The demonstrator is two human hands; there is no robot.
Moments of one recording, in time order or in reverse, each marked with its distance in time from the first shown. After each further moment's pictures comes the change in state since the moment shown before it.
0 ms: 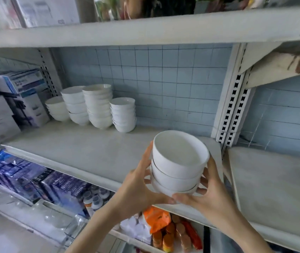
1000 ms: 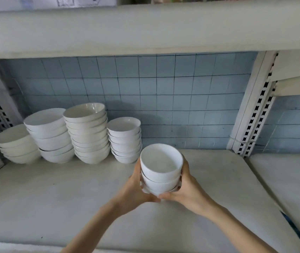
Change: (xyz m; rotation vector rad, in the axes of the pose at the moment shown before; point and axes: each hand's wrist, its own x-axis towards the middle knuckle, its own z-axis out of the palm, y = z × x) left_hand 0.148 -0.172 -0.121 -0.119 -0.261 -0.036; right_hand 0.191 0.056 0.130 -0.069 0.095 0.120
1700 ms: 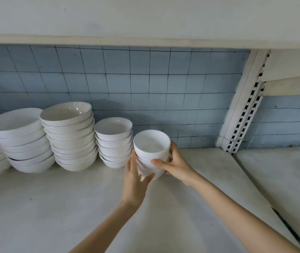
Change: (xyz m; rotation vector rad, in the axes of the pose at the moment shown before) left_hand 0.054 -0.034 0.022 -0.115 0.345 0.113; right_hand 0.078 0.007 -0.010 0.124 0.117 0.140
